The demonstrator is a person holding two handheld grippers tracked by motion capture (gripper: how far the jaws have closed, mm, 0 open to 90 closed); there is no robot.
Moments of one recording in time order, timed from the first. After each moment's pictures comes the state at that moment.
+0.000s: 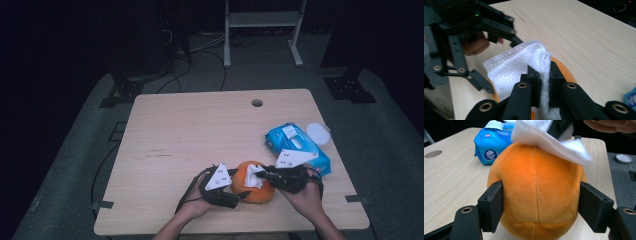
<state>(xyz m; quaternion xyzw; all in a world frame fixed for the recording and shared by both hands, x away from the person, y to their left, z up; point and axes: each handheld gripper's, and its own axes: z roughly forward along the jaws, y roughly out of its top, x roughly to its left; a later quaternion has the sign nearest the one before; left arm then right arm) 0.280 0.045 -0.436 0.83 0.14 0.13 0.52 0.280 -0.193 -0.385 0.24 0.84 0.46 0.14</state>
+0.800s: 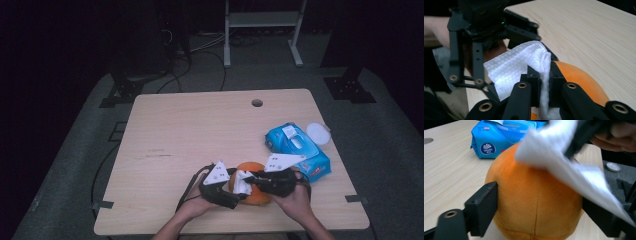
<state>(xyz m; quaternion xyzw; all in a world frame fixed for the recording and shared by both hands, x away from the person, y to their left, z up) 0.287 0.050 -0.441 0.83 0.16 0.10 0.52 0.278 -0.167 -0.394 0.22 0.84 0.48 0.11</state>
